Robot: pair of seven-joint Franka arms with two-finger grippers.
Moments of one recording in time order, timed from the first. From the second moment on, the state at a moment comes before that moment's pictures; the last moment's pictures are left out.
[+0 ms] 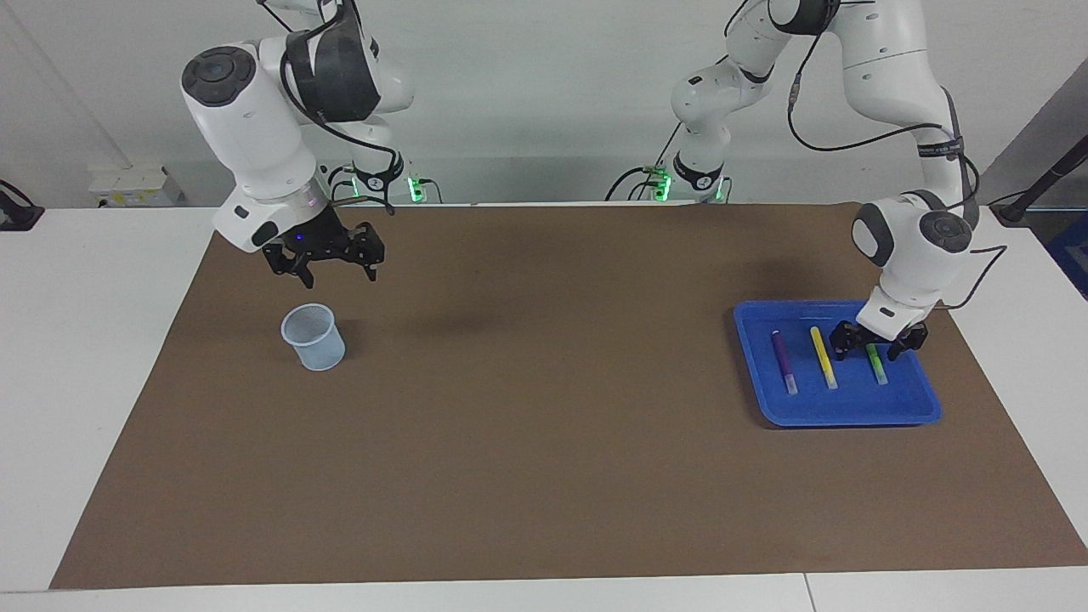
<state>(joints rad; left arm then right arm) 0.40 0.30 -0.17 -2.08 0.26 2.48 0.24 0.03 0.06 0.10 -1.70 0.04 1.71 0.04</state>
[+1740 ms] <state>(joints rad) 0.17 0.22 -0.20 -1.47 0.13 1.59 -0.04 0.03 0.01 0.03 -1.62 0.02 1.59 0.06</state>
